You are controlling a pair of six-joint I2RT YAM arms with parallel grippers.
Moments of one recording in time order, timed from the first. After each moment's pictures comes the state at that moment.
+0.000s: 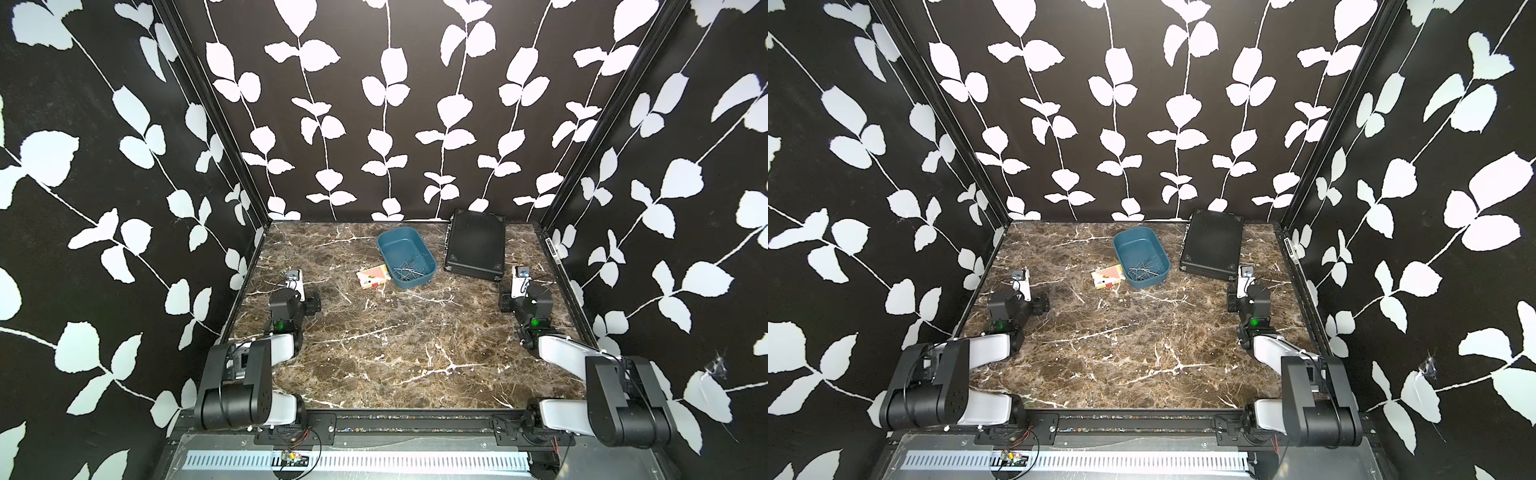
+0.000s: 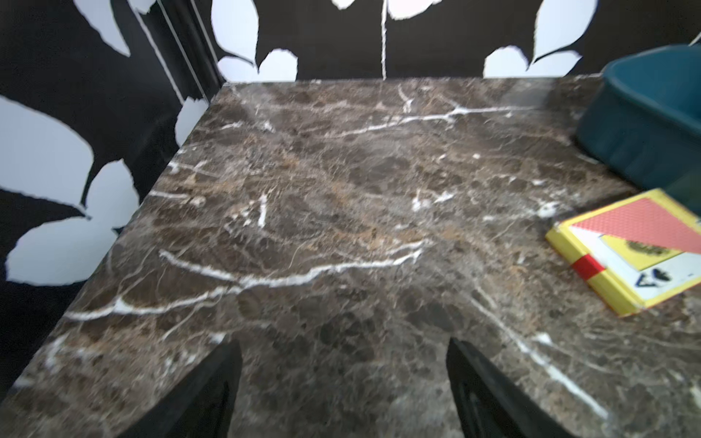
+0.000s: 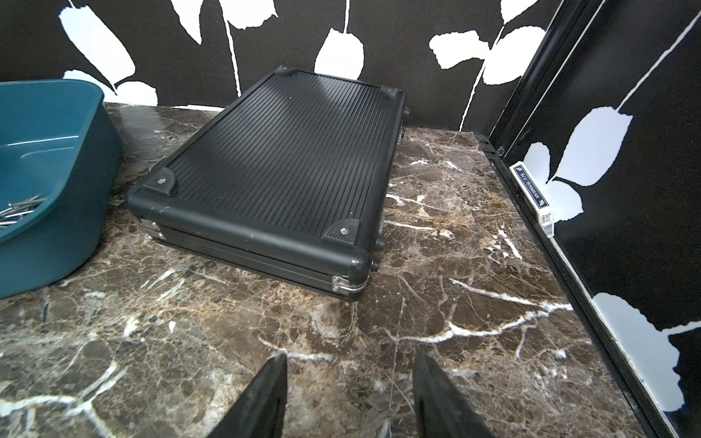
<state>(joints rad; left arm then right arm) 0.05 1.43 0.35 0.71 0.04 0.07 0.03 1.31 0.39 0.53 -0.01 -0.09</state>
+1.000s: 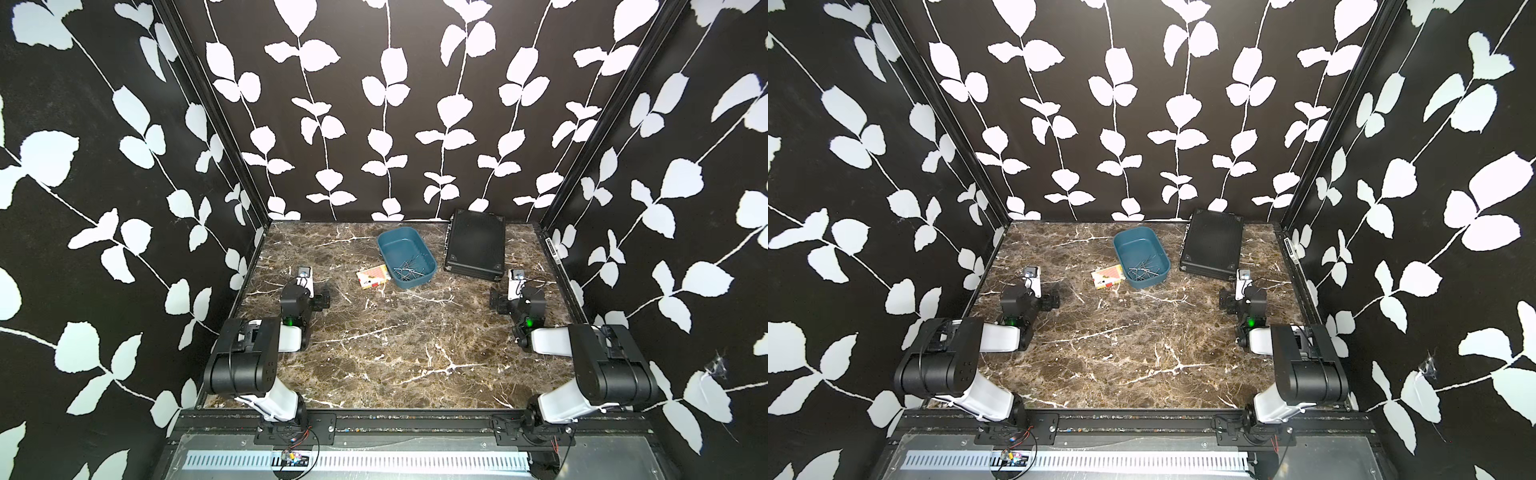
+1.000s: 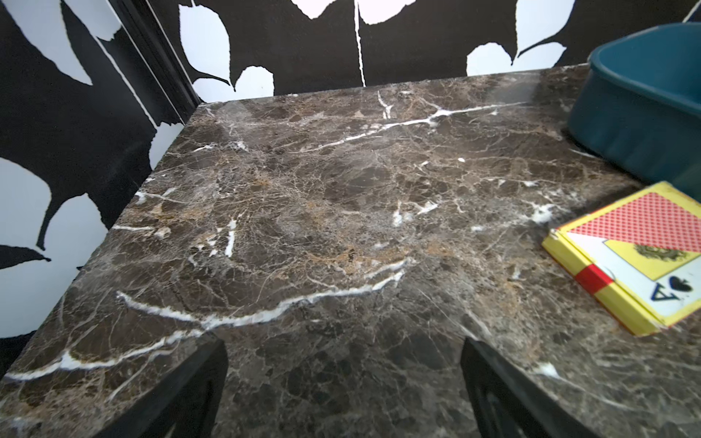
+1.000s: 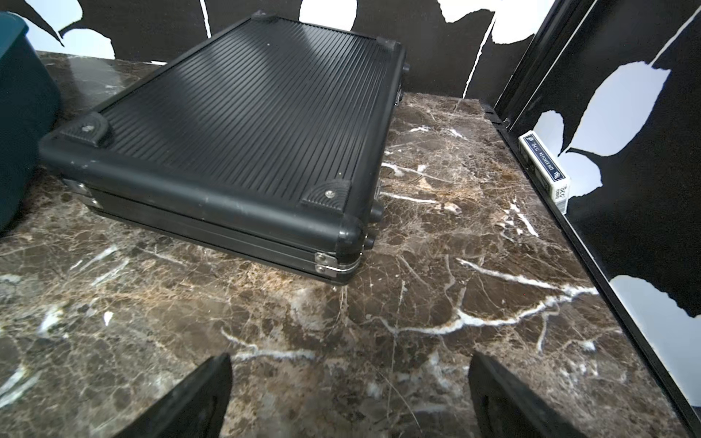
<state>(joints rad) -0.02 1.57 0.39 0.80 -0.01 0.12 0.01 1.54 0.39 0.72 0.01 -0.10</state>
